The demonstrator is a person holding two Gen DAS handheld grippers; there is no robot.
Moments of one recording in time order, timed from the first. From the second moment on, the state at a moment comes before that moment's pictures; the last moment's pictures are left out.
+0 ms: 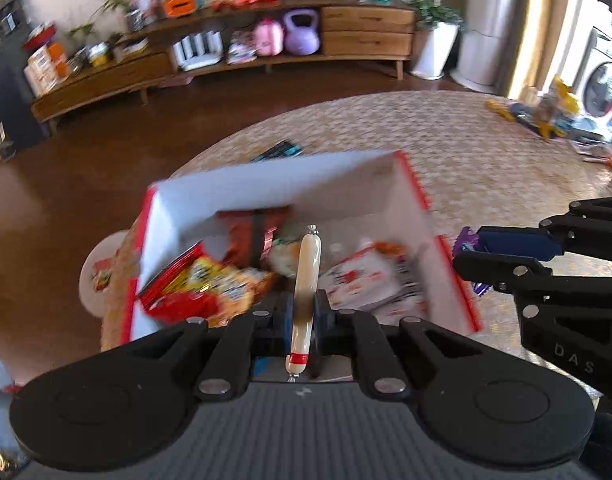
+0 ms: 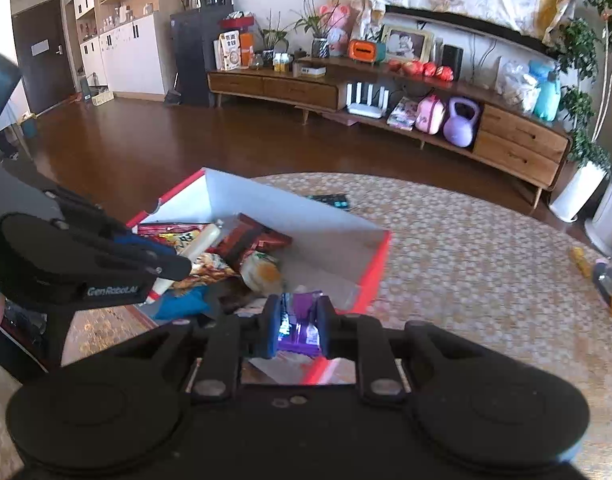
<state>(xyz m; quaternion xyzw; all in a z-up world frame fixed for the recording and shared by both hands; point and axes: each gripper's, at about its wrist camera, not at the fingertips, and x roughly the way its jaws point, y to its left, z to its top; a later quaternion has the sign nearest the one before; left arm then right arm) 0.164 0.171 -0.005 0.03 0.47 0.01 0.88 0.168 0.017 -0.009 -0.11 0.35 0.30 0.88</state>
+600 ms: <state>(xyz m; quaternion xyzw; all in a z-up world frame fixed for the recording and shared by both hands) 0.189 0.209 -0.061 0.00 0.50 0.03 0.87 0.192 0.062 -0.065 -0.12 0.41 0.27 0.86</state>
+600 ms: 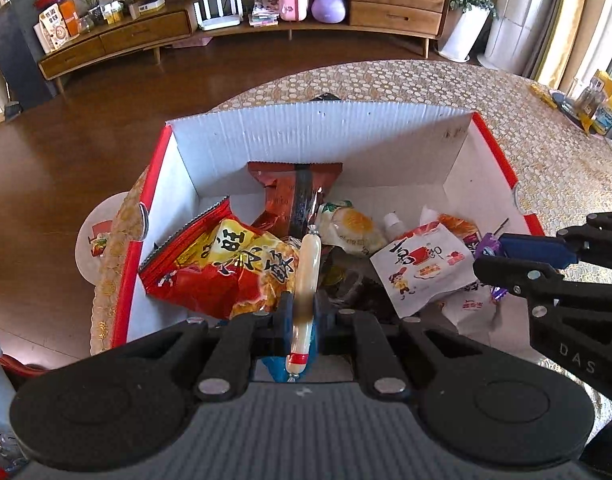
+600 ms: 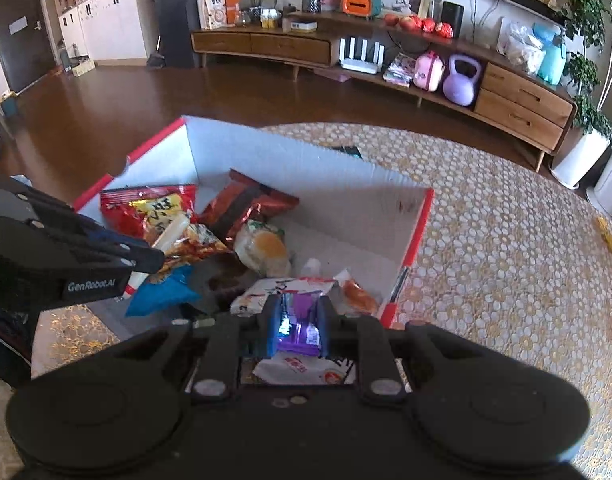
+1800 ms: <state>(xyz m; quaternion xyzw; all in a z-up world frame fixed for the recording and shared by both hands) 0.146 0.172 -0.048 0.03 0.45 0.03 0.89 0.152 0.034 -0.039 -0.11 0.39 0.26 0.88</state>
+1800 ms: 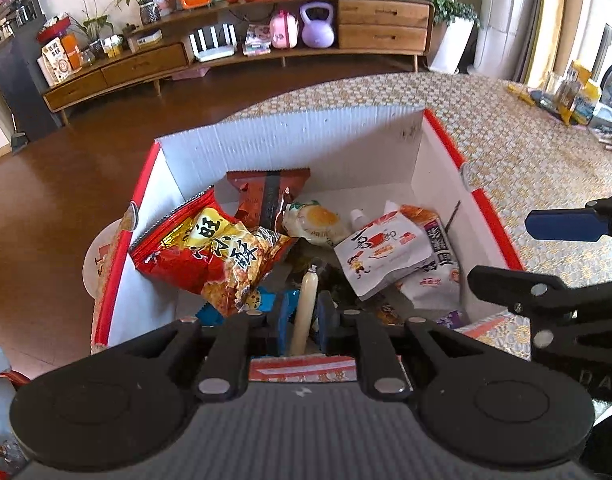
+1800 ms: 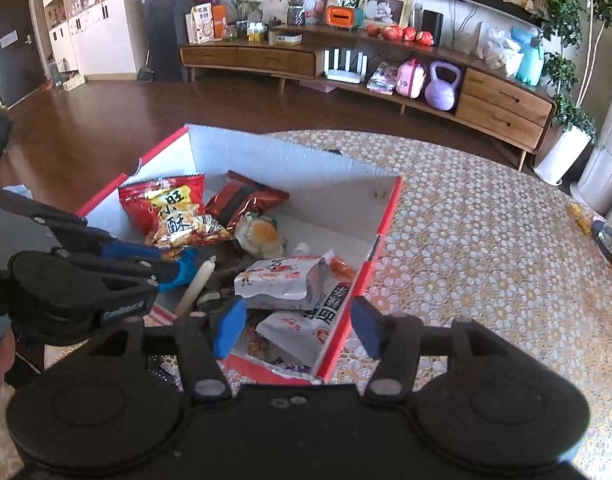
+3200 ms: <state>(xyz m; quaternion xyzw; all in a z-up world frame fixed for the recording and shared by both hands) 0.031 0.135 0.008 0.00 0.30 0.03 0.95 0.055 -0.048 0.009 -0.05 0.24 0.25 0.94</state>
